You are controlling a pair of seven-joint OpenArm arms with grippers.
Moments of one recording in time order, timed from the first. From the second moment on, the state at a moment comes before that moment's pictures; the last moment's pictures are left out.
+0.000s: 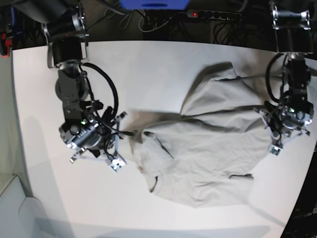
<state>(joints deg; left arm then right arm) -5.1 -22.9 -7.2 91.6 -2.1 -22.9 61.4 15.2 5.8 -10.5 96.2 -2.9 30.0 -72.8</state>
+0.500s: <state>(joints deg) 13.3 -10.4 -20.1 102.9 -1.6 -22.7 63.2 18.7 4.5 -13.7 85.2 -2.8 30.0 -70.7</state>
